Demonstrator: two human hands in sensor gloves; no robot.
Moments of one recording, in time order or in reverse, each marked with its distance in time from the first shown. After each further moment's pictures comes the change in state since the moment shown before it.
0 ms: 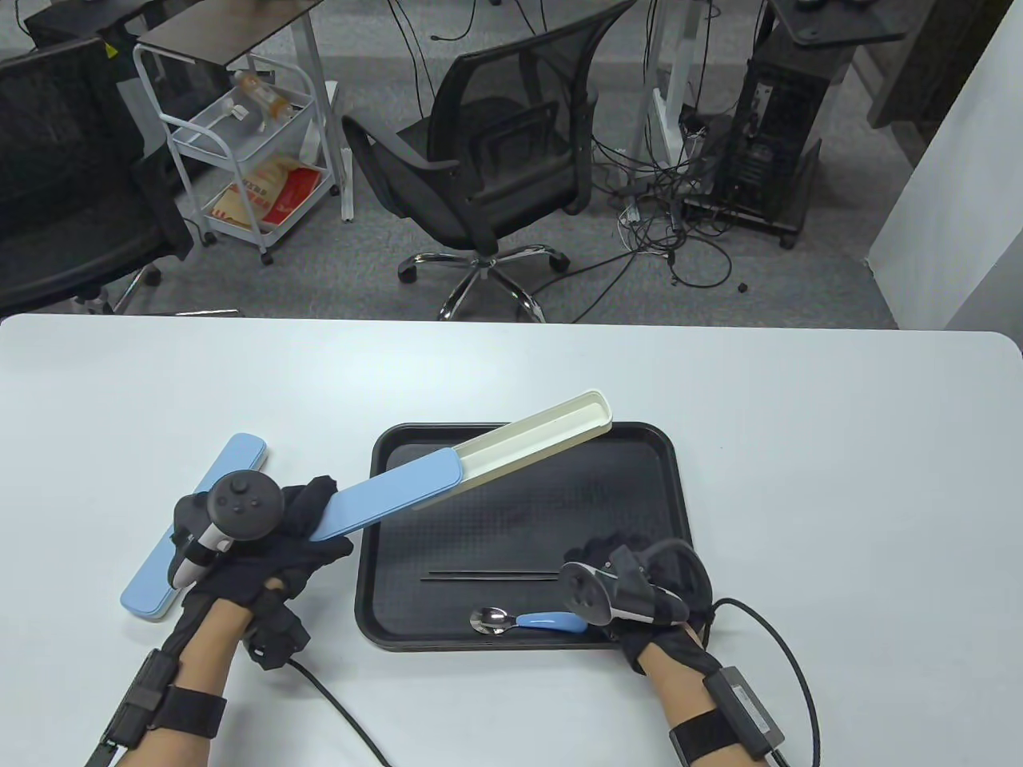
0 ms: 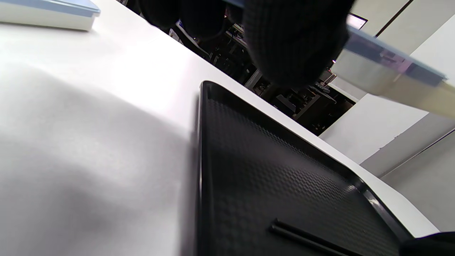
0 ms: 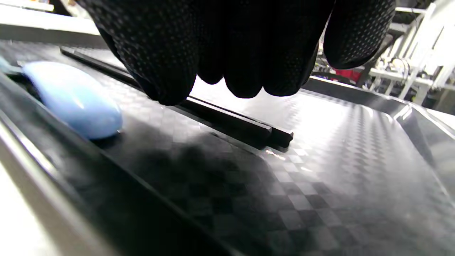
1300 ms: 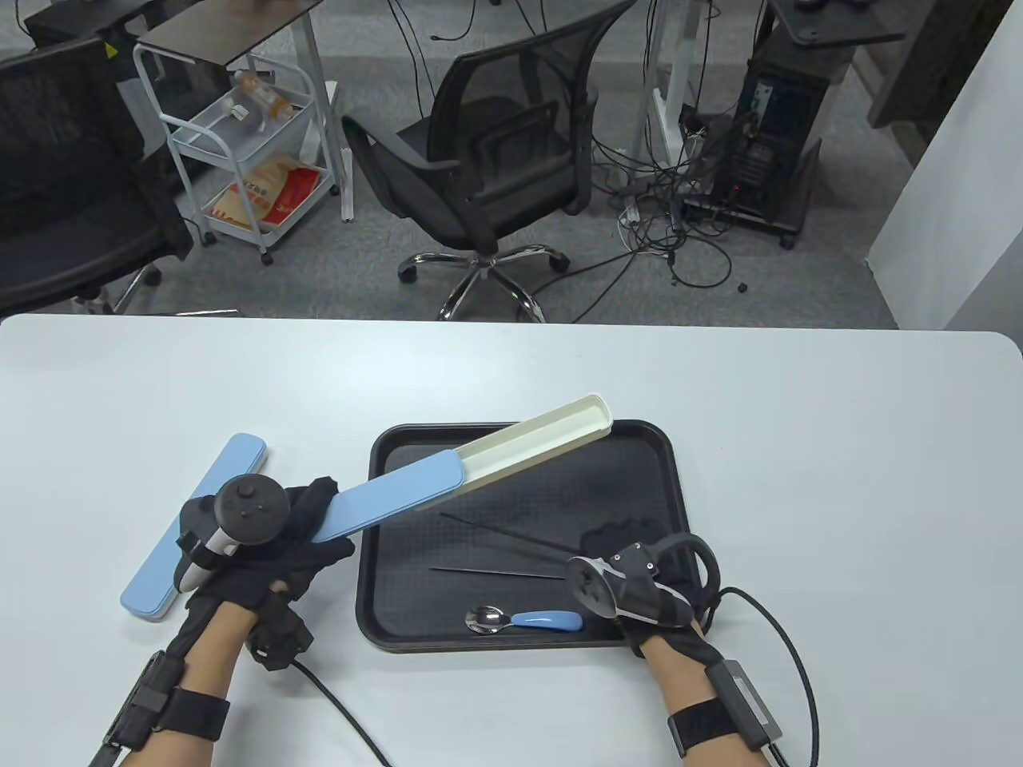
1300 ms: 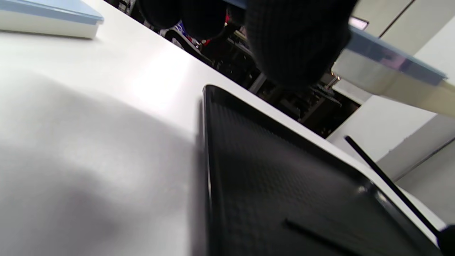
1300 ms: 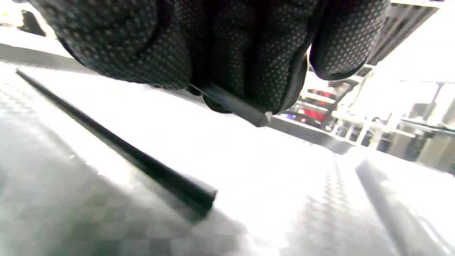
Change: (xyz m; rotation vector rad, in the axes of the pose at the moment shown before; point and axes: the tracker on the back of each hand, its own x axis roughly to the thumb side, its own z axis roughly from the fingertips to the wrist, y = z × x) left_hand 0.003 -0.002 0.002 0.058 0.020 -0.016; right_hand -0.025 -0.012 0.006 -0.187 0.147 0.029
